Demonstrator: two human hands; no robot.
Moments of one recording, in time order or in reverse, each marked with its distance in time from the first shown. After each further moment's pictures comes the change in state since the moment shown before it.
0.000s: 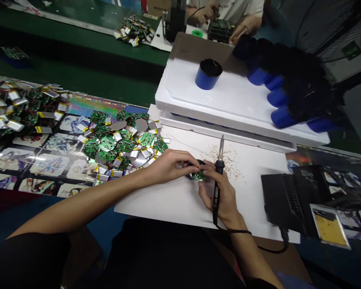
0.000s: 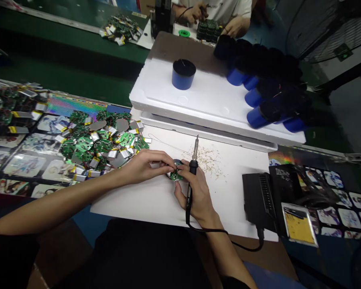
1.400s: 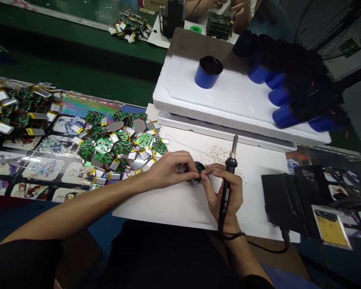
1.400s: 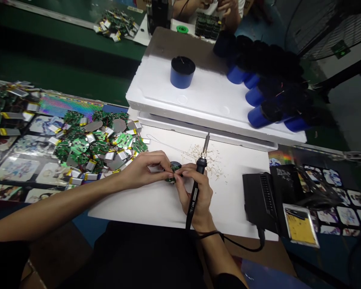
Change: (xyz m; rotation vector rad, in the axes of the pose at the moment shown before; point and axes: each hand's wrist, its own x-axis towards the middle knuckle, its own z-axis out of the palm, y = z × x) left_hand -0.001 0.000 0.004 -0.038 0.033 0.039; right_hand 0.018 -0.017 0.017 0.173 0.310 0.114
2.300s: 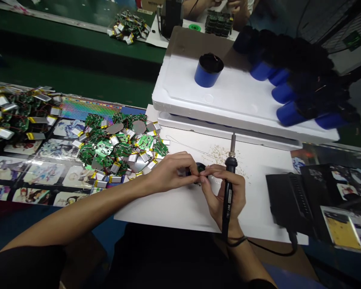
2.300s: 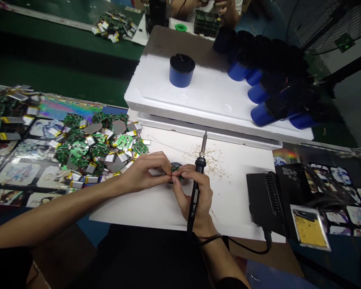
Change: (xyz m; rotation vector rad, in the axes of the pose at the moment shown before) left_hand 0.000 0.001 0.000 0.036 0.004 0.025; right_hand 0.000 -0.008 0.010 0.076 0.035 0.072
